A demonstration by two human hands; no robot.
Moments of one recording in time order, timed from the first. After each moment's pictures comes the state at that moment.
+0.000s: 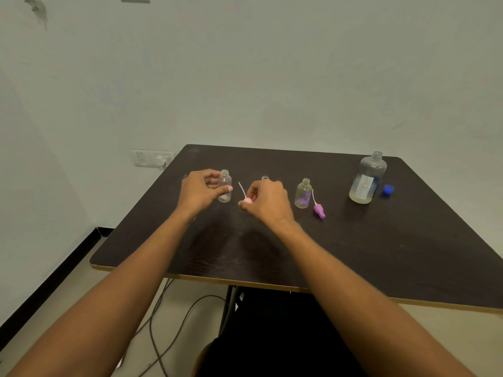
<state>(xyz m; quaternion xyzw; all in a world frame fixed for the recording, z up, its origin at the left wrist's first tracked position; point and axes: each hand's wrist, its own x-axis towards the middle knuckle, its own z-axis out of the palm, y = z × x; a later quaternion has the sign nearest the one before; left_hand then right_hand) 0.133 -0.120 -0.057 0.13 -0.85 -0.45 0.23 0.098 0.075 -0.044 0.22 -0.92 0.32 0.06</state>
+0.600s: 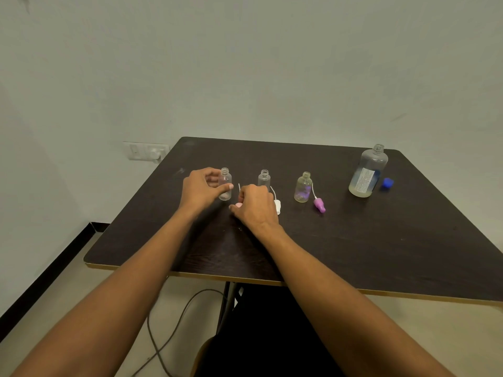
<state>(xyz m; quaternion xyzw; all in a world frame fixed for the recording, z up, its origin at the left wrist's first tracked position) 0.127 -0.118 -0.073 0.12 -0.85 -0.45 0.23 0.101 0.044 -0.078 0.19 -0.94 0.27 0.07</state>
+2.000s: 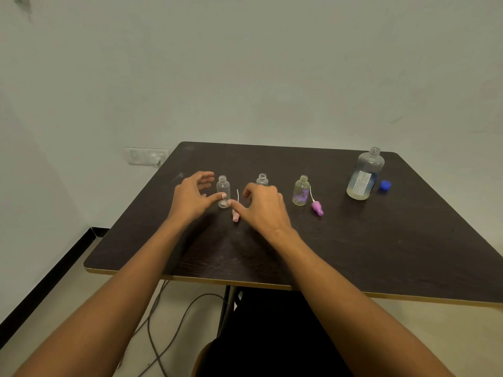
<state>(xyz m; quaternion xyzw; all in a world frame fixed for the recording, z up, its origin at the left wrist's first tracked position) 0.153 -0.121 -0.063 0.11 -0.87 -0.42 0.22 0.106 0.071 -0.064 0.24 -0.92 0.29 0.13</state>
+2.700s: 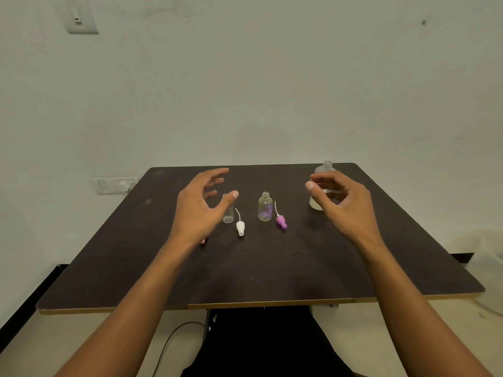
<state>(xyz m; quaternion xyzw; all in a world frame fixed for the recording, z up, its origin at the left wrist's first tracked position) 0.172 -0.001 0.003 -0.05 -0.83 -0.46 0.32 0.114 0.295 0.009 0.18 -0.80 0.52 0.23</state>
